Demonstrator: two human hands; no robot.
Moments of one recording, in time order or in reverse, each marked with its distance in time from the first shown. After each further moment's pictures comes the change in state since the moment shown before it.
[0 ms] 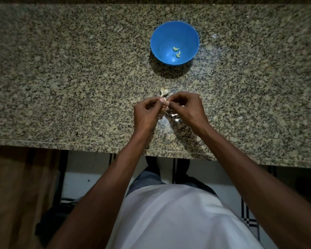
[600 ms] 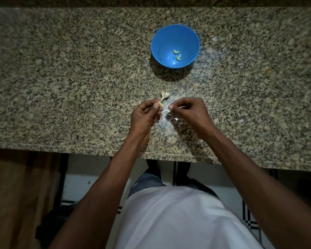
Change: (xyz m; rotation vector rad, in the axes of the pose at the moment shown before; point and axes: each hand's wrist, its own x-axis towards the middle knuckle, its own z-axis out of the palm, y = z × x) left_hand 0.008 -0.004 -0.017 -0.226 -0.083 -0.161; right_hand -0.002 0.003 -0.011 0.034 -0.047 0.080
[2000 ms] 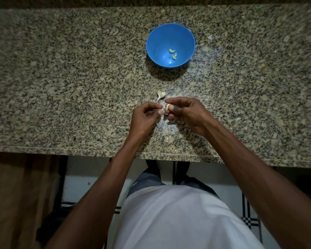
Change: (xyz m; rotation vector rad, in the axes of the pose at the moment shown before) left_hand 0.000 -0.002 0.002 0.493 -0.077 0.211; right_hand 0.015 0.007 -0.010 0.412 -0.175 0.236
